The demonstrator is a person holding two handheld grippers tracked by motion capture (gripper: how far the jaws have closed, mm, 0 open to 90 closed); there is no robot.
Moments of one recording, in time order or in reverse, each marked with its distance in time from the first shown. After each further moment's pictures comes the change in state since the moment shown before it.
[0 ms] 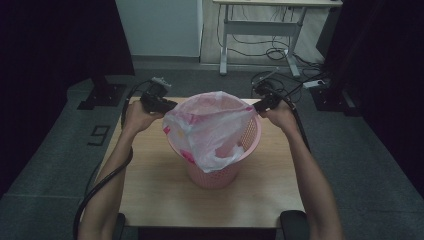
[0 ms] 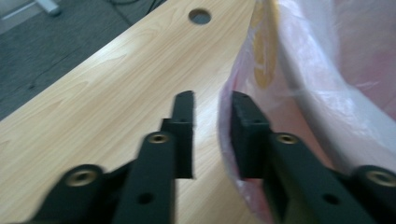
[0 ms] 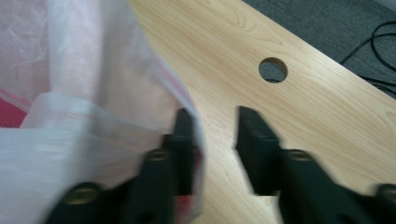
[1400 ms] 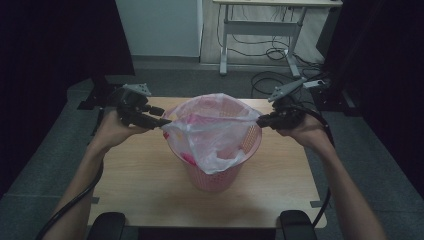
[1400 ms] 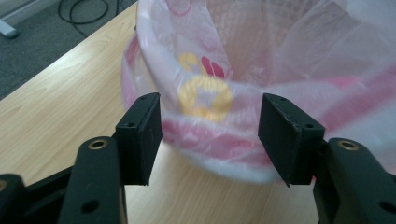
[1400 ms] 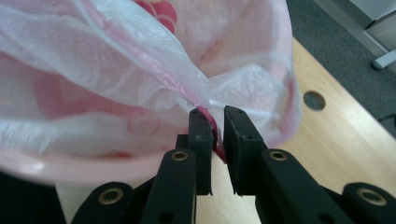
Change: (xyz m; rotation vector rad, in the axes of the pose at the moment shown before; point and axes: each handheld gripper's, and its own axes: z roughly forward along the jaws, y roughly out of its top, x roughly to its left) left arm -0.051 -0.025 -0.084 -0.040 -0.126 0.066; right arm 0.059 -0.051 -0.108 -0.130 0.143 -0.282
